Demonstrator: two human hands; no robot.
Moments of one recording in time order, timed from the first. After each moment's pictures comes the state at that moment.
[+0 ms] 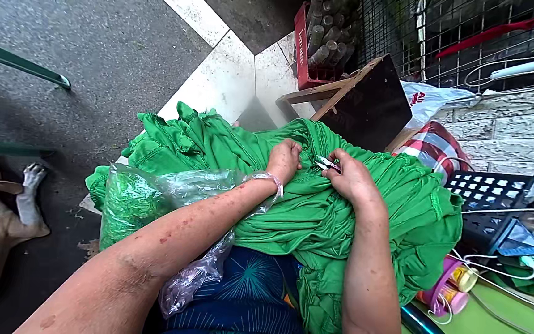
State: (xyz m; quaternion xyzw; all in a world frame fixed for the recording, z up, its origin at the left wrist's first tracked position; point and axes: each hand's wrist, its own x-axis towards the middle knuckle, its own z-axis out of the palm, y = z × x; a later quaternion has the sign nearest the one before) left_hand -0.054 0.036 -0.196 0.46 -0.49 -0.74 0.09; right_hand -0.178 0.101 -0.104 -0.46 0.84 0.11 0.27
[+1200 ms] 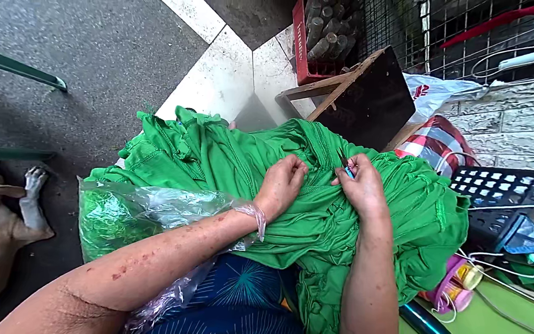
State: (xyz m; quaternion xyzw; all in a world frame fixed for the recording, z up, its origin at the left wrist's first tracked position) left_hand -0.021 0.075 -0.174 0.38 -0.60 -0.68 0.19; right_hand -0.181 0.117 -0.100 -0.35 0.90 -0.02 0.25
